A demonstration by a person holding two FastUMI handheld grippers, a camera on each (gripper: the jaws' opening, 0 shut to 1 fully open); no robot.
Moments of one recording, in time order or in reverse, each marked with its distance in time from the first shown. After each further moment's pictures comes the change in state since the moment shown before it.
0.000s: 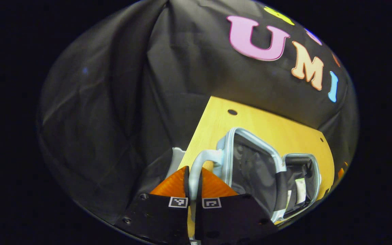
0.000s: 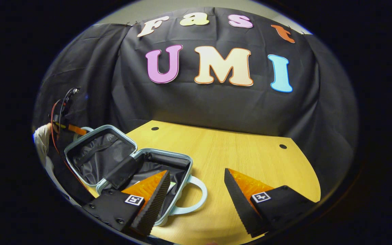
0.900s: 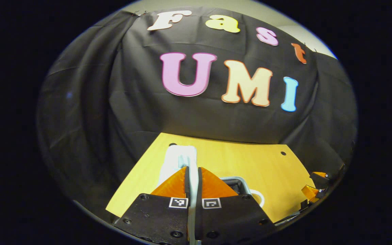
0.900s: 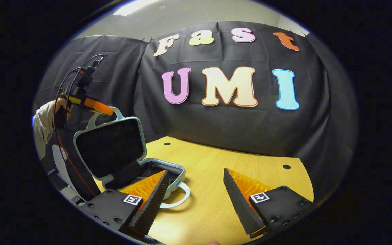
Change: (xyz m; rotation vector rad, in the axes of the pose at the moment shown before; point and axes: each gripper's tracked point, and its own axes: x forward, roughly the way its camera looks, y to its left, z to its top) left arm -0.132 -0.285 0.054 0.125 -0.243 -0.166; right arm -0.041 -0.094 0.038 -0.008 -0.180 0.199
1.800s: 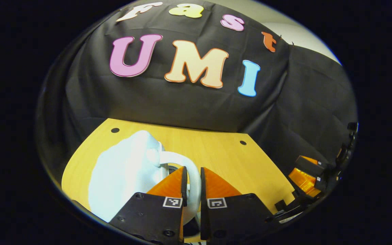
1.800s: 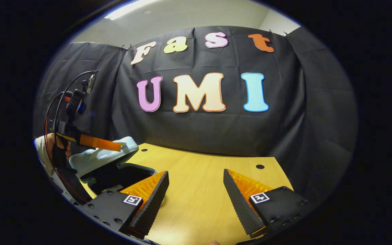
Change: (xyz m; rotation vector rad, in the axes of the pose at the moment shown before) left arm 0.056 -0.191 -0.095 -0.018 0.092 -0.297; right arm -0.046 -0.092 0.012 0.023 -0.023 -0.174
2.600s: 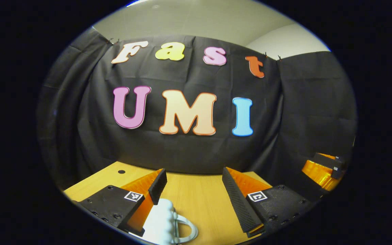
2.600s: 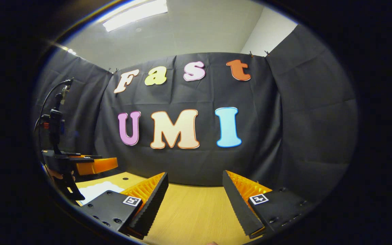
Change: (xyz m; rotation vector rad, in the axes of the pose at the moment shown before) left arm -0.031 -0.104 0.111 0.091 -0.492 0.177; right arm -0.049 -0.084 0.123 0.055 -0.303 -0.132
